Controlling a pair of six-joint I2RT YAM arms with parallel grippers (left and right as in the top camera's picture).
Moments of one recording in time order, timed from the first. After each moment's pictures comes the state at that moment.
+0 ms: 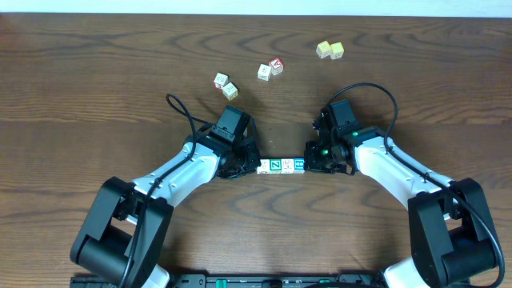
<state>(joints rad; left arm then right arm) -0.49 1.72 0.93 -0.42 0.32 -0.77 0.35 1.71 0.93 -0.53 -0.32 0.44</state>
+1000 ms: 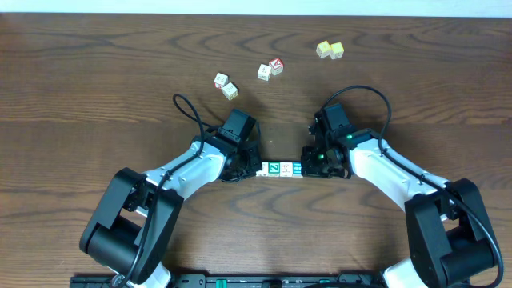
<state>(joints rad) -0.51 1.78 0.93 -0.43 0.27 -0.77 0.39 1.71 0.93 -0.57 -0.27 0.44</state>
